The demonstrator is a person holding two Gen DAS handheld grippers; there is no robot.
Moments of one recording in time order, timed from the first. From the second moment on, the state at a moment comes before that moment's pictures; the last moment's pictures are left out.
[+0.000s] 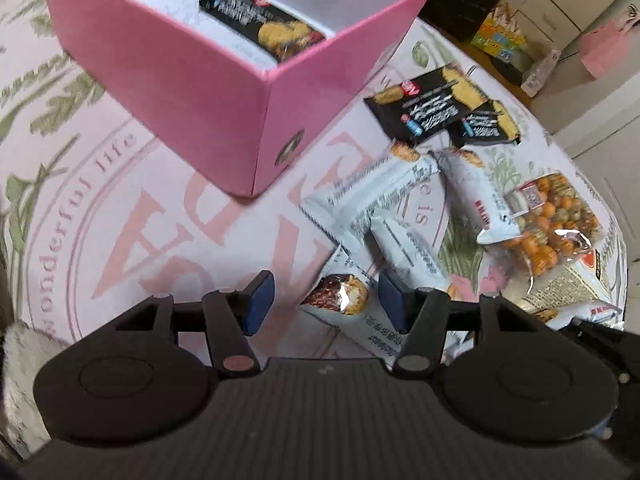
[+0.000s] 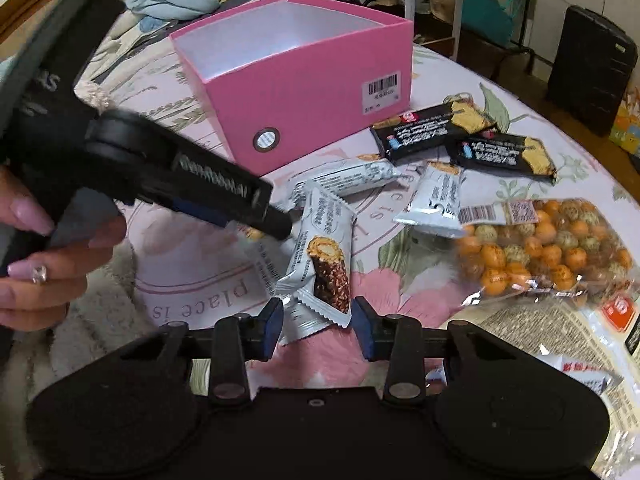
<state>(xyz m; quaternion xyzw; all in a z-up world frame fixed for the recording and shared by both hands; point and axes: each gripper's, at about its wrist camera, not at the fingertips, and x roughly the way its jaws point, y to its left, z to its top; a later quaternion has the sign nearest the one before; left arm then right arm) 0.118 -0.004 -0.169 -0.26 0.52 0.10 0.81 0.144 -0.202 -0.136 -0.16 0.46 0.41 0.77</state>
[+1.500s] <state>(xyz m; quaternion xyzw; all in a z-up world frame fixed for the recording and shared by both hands) 0.105 -0.021 -0.128 0.09 0.49 -0.26 0.83 0.211 -0.165 -0.166 0.05 0.59 0.28 0.75</state>
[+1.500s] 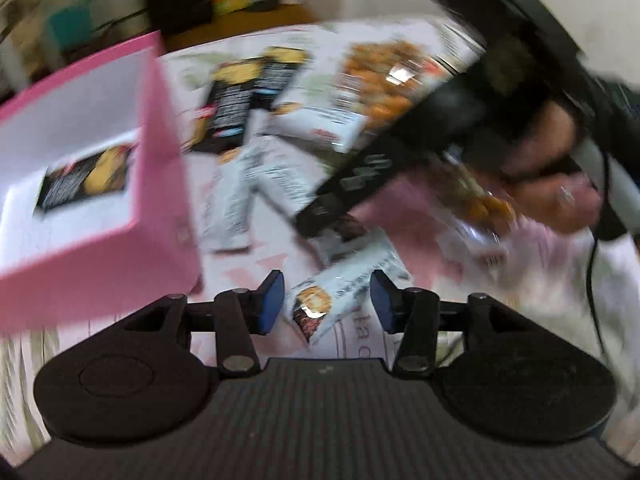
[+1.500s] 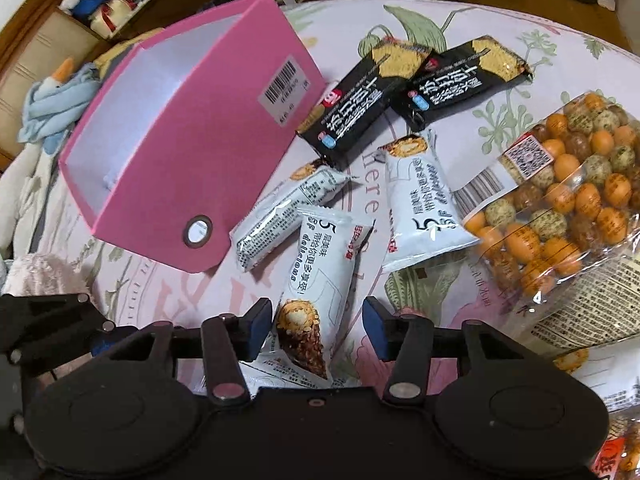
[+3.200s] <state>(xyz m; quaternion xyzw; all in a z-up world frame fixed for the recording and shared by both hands) 0.083 0.148 0.003 0.01 0.48 -0.17 0.86 0.116 -0.090 0.003 -0.03 0.49 0.33 0.80</state>
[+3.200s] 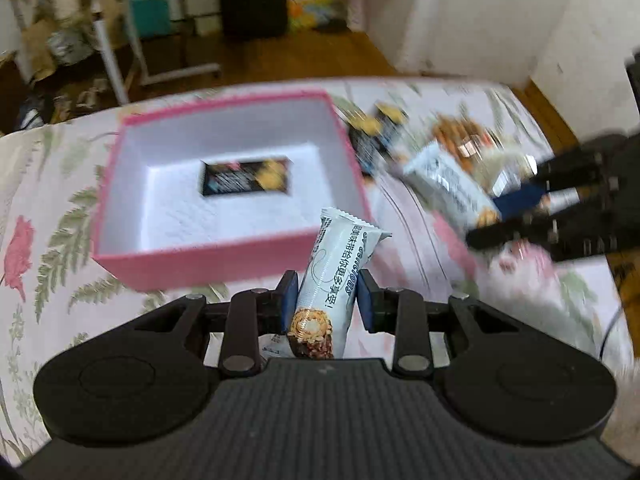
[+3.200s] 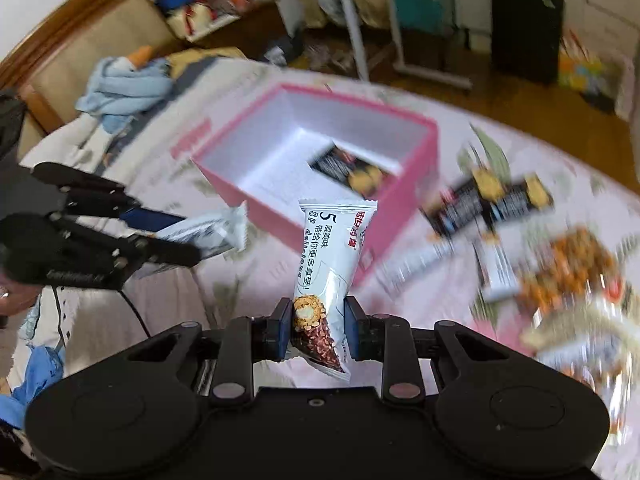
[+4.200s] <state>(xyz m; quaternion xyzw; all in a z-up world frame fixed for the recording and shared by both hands) 0.272 0.197 -0.137 -0.23 0.53 -0.04 0.82 0.254 0.017 -0.082 -0.20 0.47 0.29 0.81</state>
